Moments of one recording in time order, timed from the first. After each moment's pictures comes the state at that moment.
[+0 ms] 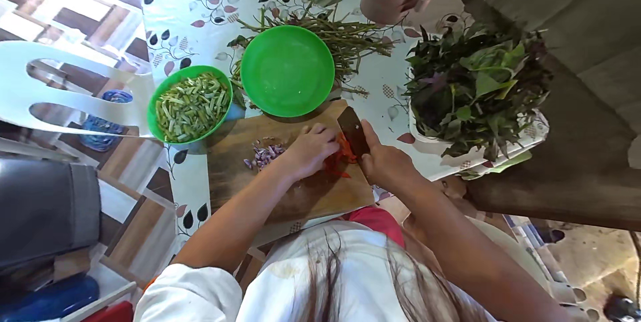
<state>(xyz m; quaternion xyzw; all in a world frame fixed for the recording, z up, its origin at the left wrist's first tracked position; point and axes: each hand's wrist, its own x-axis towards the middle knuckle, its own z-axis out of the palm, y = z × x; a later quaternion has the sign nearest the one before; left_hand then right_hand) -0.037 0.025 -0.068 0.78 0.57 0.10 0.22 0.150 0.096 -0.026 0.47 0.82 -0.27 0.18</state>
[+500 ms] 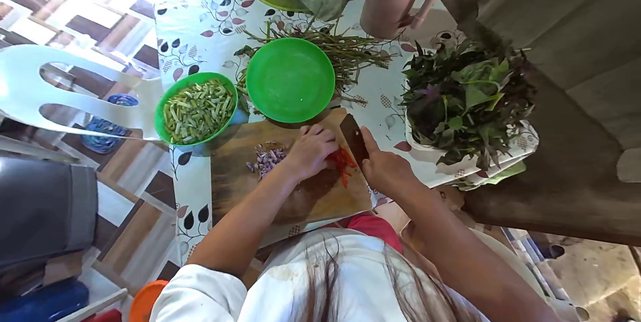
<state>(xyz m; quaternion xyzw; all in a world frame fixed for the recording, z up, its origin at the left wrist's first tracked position) -0.034 0.024 -0.080 0.77 0.60 0.19 0.12 0.149 0.095 -0.017 0.46 0.83 -0.24 0.20</state>
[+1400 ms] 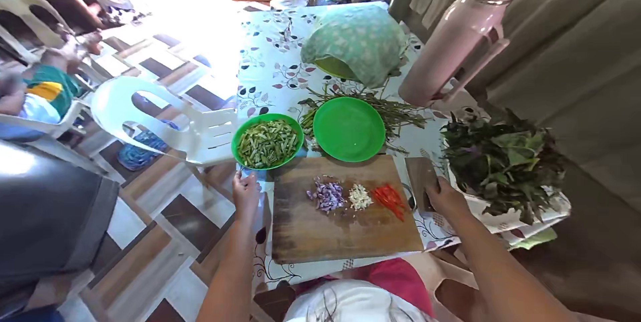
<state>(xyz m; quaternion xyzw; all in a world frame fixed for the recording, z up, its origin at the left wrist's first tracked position) -0.190 -0.147 -0.100 0.03 0.76 0.62 0.20 0.164 0.132 -0.065 0.62 0.75 -0.23 0.02</state>
